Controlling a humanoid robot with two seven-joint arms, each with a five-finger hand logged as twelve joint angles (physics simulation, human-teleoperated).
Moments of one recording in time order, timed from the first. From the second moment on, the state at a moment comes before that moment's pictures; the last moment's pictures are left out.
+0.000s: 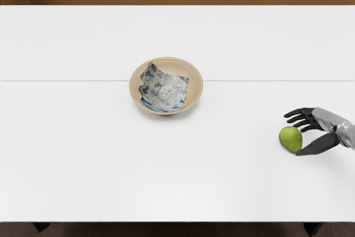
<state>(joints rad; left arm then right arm) 0.06 0.00 -0.07 -0.21 -0.04 0.10 0.05 0.51 -1.13 0.40 1.73 -0.75 -0.17 -0.10</state>
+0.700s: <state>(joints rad) 0.06 0.00 -0.07 -0.21 -0.04 0.10 0.05 0.50 -1.06 0.40 1.68 -0.74 -0.17 -0.09</state>
